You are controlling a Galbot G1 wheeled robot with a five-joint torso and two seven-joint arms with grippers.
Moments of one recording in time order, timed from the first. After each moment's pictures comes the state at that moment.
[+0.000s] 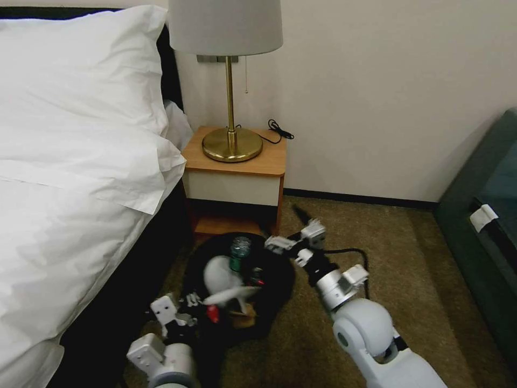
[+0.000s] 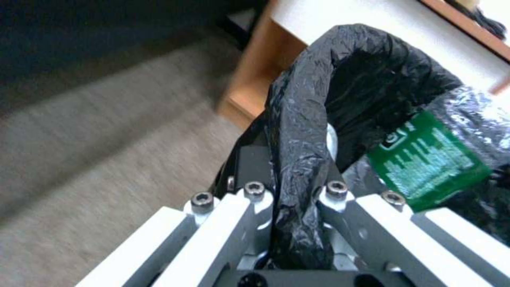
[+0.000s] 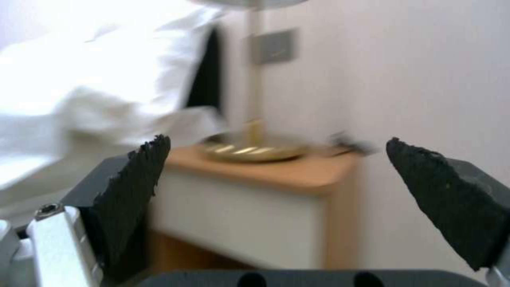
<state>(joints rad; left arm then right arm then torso) 1.77 -1.53 -0.33 -2.33 -0.45 0.16 -0.50 -1.26 1.23 0.26 2.05 0.28 0.08 -0.02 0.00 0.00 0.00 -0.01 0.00</state>
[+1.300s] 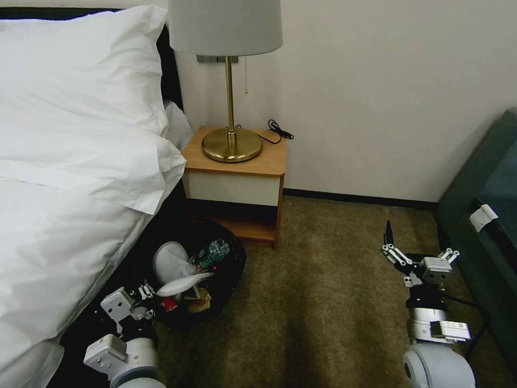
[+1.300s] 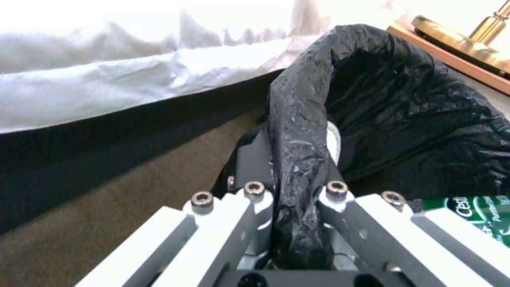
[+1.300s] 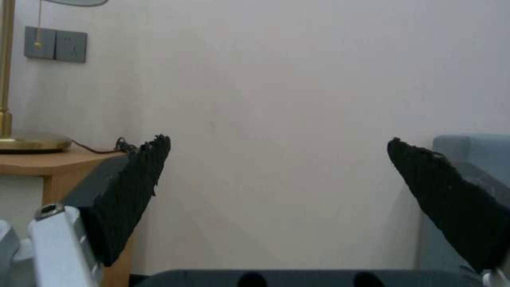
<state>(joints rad) 1.76 -1.52 -0.46 -2.33 -0.39 0.08 -0.52 -1.55 1.34 0.68 2.00 0.11 0.41 0.14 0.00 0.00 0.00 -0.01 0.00</state>
